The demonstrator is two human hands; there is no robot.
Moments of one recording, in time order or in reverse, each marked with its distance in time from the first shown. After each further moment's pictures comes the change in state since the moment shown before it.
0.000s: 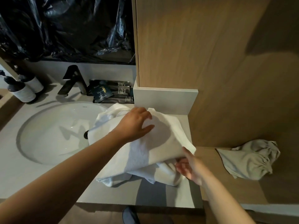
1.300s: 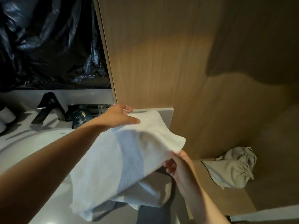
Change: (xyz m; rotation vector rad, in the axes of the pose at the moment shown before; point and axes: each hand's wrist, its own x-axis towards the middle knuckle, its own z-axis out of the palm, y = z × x) left_hand 0.080 0.017 -0.076 -0.517 -0.182 -0.465; right_hand -0.050 -0.038 0.015 0.204 -0.093 -0.514
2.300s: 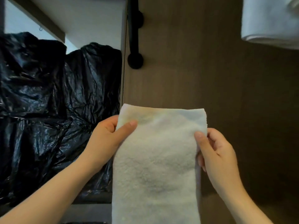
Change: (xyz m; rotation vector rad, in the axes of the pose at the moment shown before) left_hand -0.150 0.213 -0.160 -0.531 0.536 0.847; right_hand -0.099 -0.329 0.076 -0.346 -0.080 -1.282
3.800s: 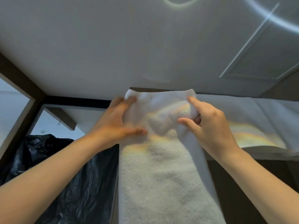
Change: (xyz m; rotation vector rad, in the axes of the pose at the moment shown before) left_hand 0.101 0.253 -0.015 0.736 0.143 0.741; right_hand 0.144 -0.251 -0.059 -0.664 0.267 -0.936
